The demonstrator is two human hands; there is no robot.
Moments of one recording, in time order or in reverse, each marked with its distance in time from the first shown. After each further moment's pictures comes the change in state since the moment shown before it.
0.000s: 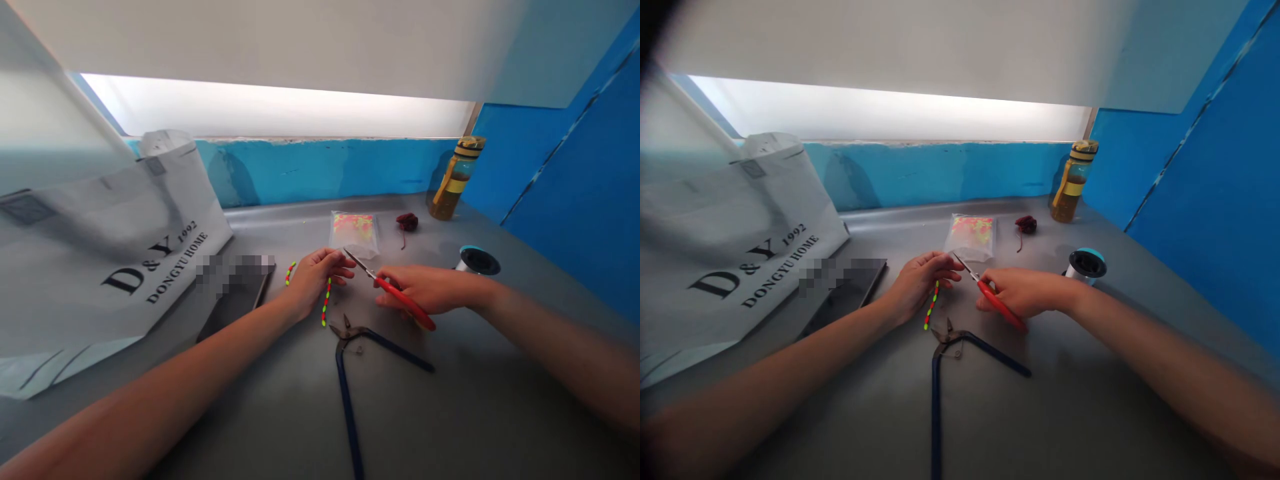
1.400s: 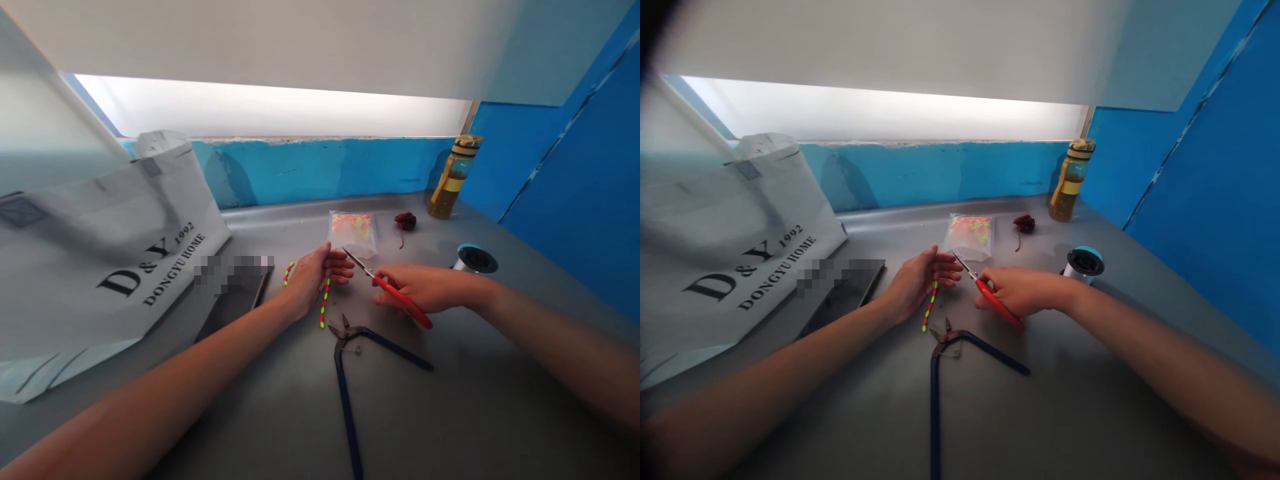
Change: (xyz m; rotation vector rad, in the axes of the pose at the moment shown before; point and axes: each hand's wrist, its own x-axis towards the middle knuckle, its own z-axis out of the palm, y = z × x) left_hand 0.005 -0.003 -0.002 -0.078 -0.005 -0.050; right_hand 0.001 0.003 0.001 -0.006 0.004 -0.006
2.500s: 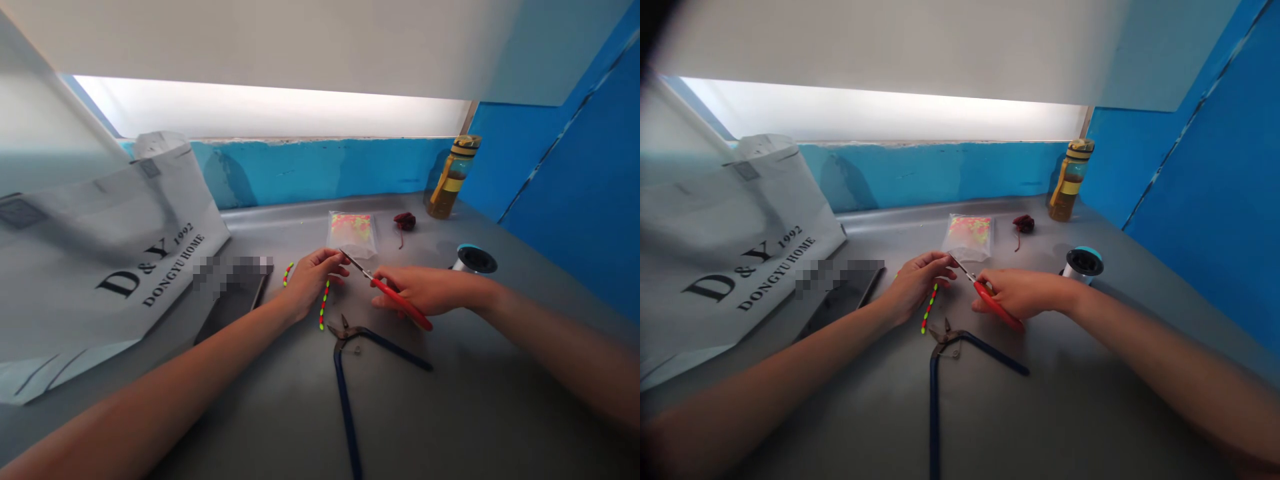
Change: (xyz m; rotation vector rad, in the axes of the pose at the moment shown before) left_hand -0.002 -0.001 -0.001 0.138 0.008 0.090; right_hand -0.001 0.002 0.001 -0.071 -0.009 -0.068
